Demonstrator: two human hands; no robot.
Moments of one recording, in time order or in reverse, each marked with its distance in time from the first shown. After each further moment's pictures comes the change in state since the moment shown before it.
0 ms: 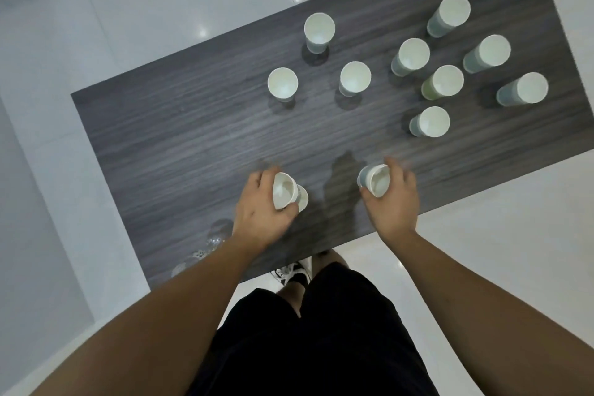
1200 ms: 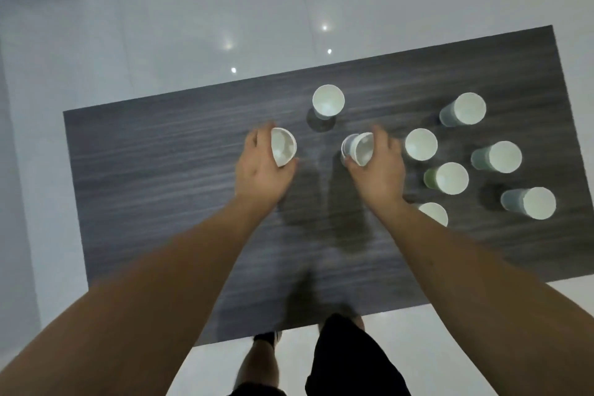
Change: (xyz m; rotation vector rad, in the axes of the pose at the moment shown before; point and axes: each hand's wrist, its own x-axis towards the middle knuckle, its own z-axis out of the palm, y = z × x) left_hand 0.185 0.073 -0.019 -0.047 0.337 -0.089; right_hand 0.201 -0.114 -0.001 -0.039 -0.071 -0.245
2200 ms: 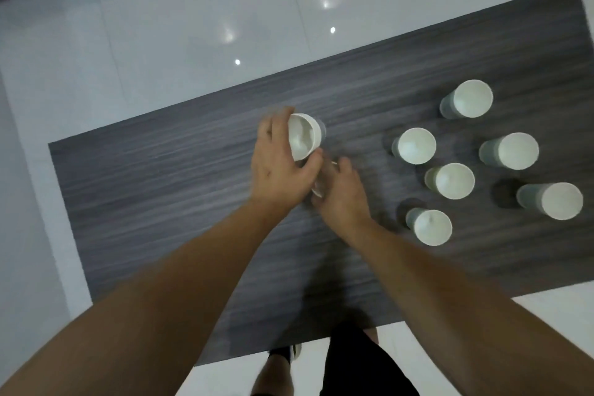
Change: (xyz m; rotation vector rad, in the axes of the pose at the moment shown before) left_hand 0.030 0.070 0.036 -0.062 -0.012 0.165; right_hand -0.002 0.010 0.037 -0.011 -0.298 -0.174
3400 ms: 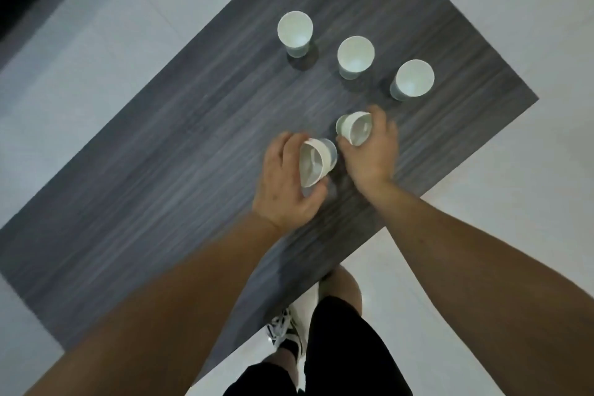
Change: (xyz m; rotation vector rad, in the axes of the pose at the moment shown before) left_hand -0.135 0.105 0.125 0.108 -0.439 0.540; right_hand -0.108 0.198 -0.082 0.417 0.667 0.543
